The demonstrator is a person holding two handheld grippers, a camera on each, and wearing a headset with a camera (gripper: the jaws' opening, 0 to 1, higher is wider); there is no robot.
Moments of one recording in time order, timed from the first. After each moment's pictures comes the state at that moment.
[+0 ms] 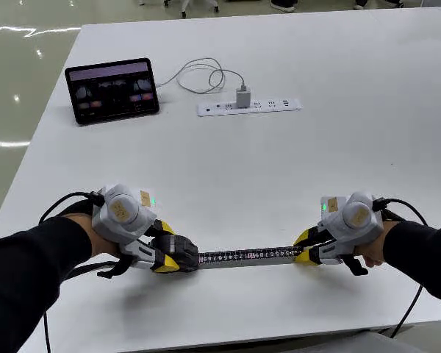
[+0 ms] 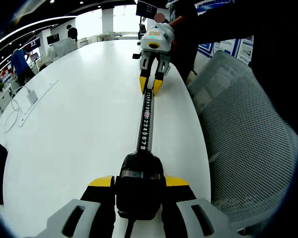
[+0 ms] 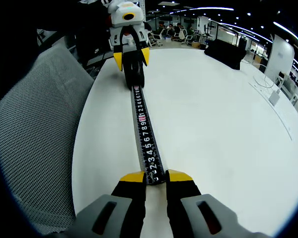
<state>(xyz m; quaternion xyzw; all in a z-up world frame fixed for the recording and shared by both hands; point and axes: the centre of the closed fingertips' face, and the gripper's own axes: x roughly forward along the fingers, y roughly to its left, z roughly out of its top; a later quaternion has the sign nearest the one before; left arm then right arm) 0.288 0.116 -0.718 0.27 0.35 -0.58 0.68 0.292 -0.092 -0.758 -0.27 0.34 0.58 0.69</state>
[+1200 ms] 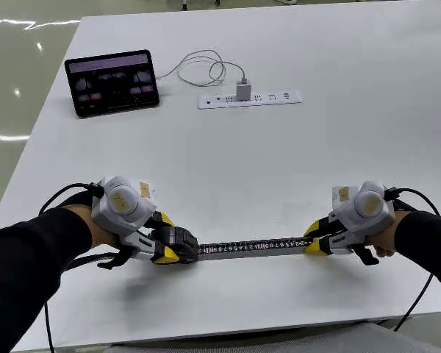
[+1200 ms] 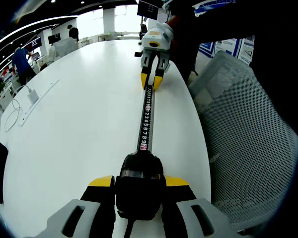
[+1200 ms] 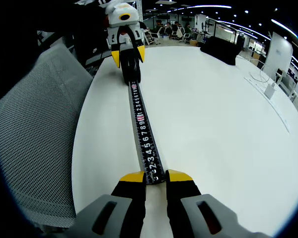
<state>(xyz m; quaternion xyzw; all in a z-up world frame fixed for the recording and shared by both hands) 0.285 0.113 -0.715 0.27 0.35 -0.58 0.69 0.295 -0.116 -0.758 -0.27 0.35 0.57 0.69</state>
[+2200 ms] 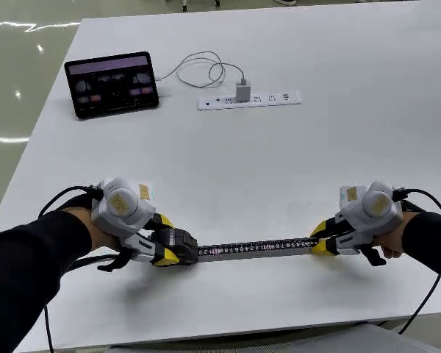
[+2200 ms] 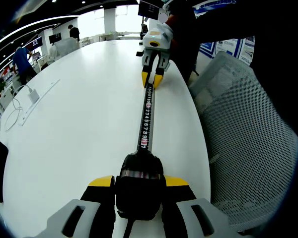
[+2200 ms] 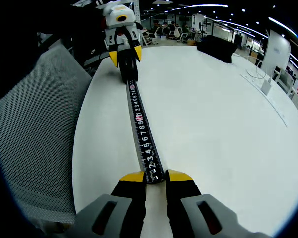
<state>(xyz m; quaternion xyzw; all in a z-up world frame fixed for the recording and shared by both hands) 0.286 0.114 -0.716 0.27 0.35 -0.57 0.69 0.294 -0.127 -0.759 -0.26 0.36 0.57 0.69</state>
